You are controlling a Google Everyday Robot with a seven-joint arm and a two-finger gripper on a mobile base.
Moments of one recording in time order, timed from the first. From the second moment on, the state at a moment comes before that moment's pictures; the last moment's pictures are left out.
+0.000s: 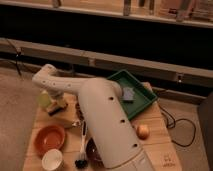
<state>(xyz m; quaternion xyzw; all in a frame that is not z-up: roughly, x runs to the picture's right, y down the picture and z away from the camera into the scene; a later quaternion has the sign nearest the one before) -0.272 0.074 0.919 -0.28 -0.04 -0.24 0.93</state>
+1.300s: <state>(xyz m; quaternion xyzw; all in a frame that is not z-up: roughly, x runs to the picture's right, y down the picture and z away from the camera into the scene) -0.261 0.049 0.894 -0.27 -0.06 -0.26 0.93</state>
